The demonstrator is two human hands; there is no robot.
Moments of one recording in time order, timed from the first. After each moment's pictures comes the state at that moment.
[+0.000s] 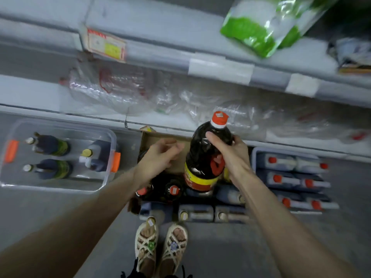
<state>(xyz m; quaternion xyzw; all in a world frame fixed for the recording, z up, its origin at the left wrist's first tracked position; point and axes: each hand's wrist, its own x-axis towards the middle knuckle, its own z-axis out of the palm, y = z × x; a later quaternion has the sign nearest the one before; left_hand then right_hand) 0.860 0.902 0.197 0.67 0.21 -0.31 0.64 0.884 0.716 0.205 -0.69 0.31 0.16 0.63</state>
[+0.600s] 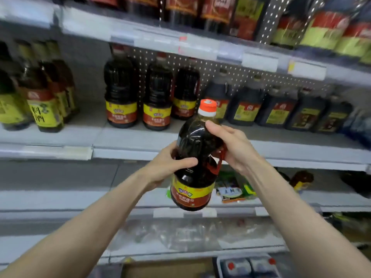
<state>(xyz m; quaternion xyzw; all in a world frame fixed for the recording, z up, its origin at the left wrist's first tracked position) 0.922 0.864 0.693 0.65 -0.15 -0.18 0.73 0.901 0.689 0.771 -0.72 0.01 0.03 0.70</state>
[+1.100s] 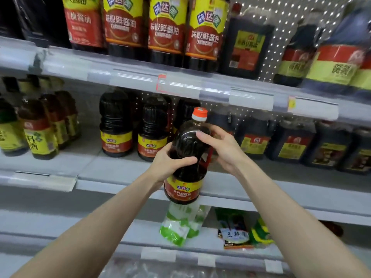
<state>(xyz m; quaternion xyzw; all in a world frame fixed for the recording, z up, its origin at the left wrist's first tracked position) 1.017 0.802 0.760 0.67 -0.08 0.01 0.74 1.024 0.638 0.824 -0.73 -0.08 0.01 0.68</state>
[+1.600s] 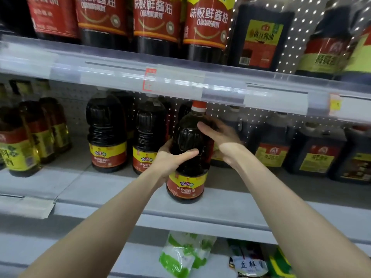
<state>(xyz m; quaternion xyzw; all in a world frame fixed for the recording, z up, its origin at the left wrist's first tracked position) 1.124 0.788 0.745 0.68 -0.05 0.06 0.73 1.147 0.636 0.805 -0.74 -0.10 -0.04 0.66</state>
